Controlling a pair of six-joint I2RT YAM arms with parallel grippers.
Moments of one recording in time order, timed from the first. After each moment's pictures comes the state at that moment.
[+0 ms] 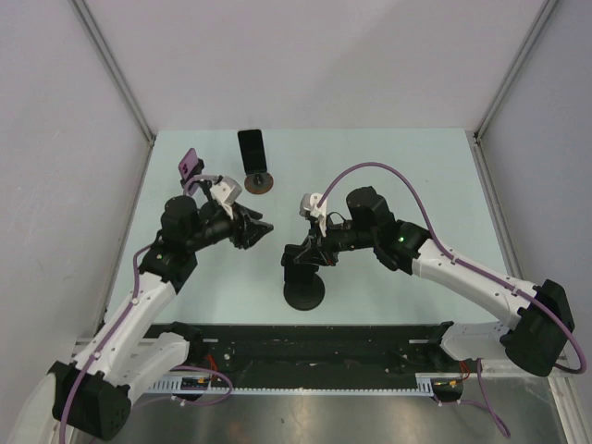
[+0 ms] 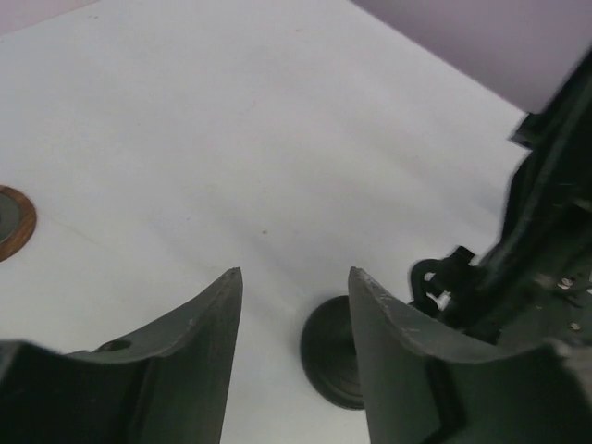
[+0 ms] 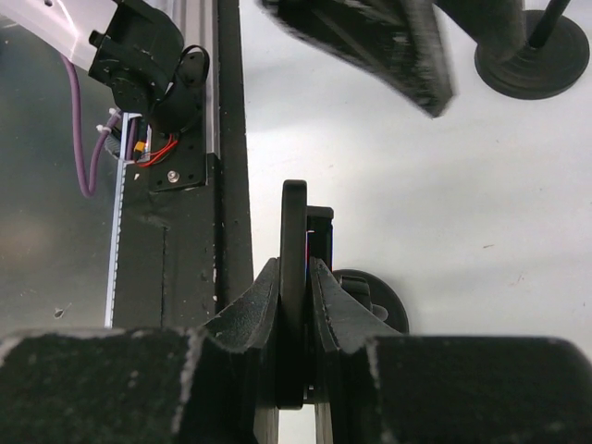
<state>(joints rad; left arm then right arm) -0.32 0.91 0.72 -0.07 0.61 -0.07 0.84 1.26 1.02 -0.18 -0.65 -0.11</state>
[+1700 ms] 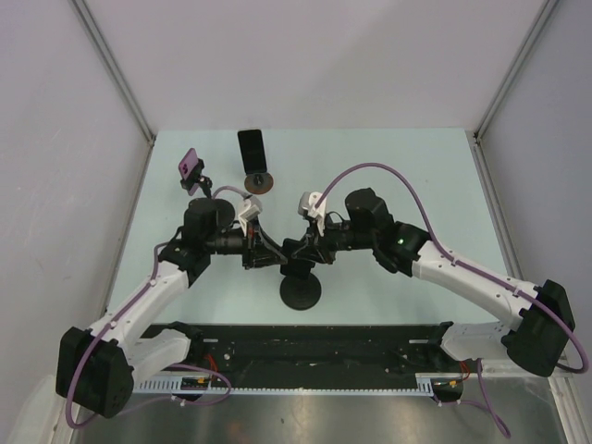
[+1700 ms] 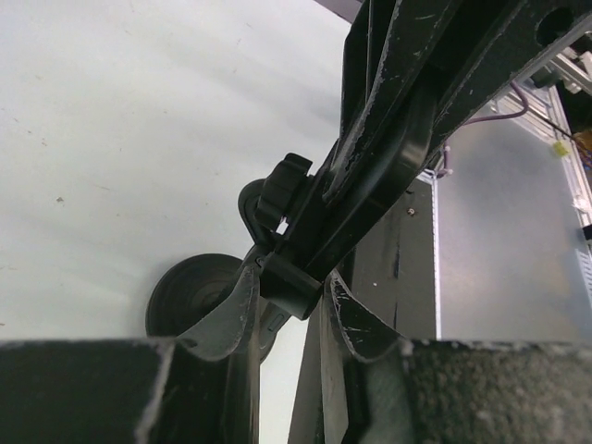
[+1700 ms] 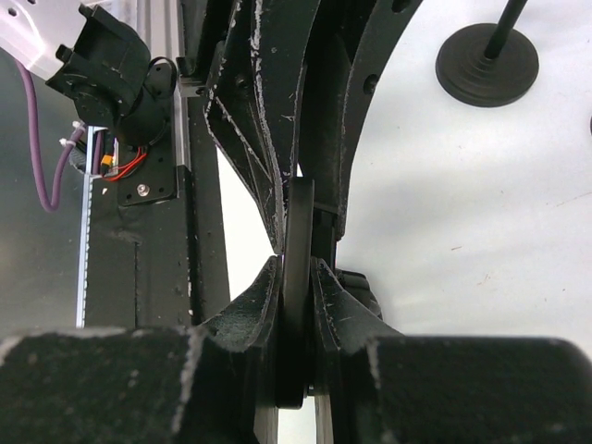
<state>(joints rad) -0.35 1.01 0.64 -0.06 1.05 -0.07 0.86 1.25 1.03 -0.17 -0.55 -0.12</state>
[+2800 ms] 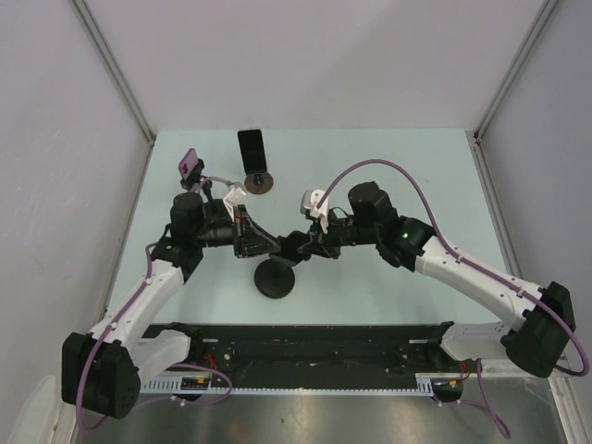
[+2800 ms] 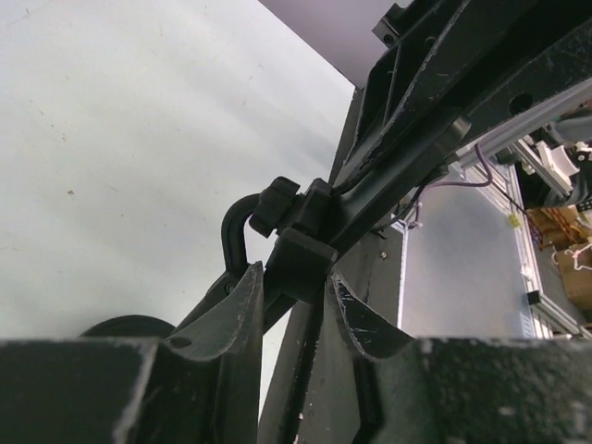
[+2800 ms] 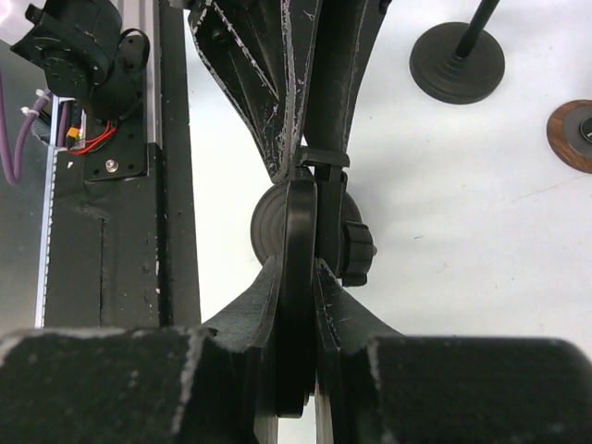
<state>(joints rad) -0.24 1.02 0.66 0.02 1.10 -0.29 0.83 1.25 1.08 -0.26 -0.57 -0.25</state>
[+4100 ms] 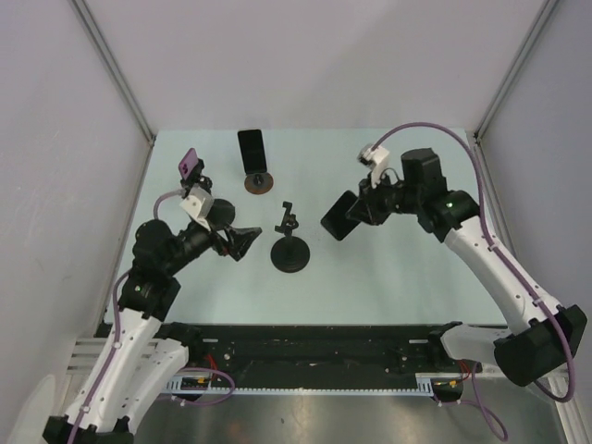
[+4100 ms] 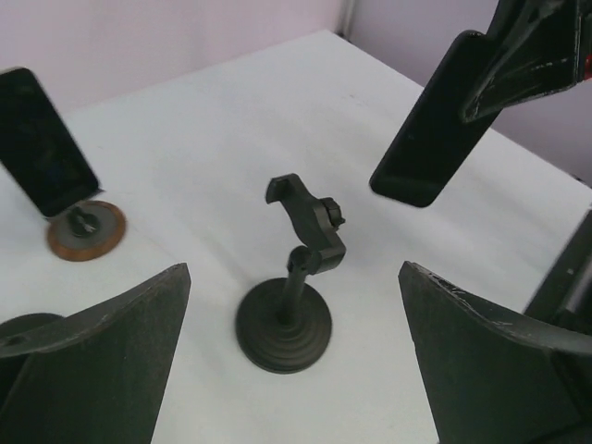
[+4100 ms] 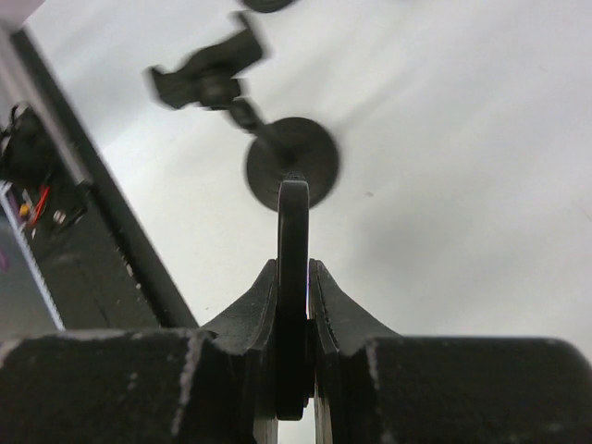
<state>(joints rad) -0.27 0.64 0.68 -0.12 0.54 -0.13 0.50 1.23 1.24 -0.59 -0.55 -0.10</state>
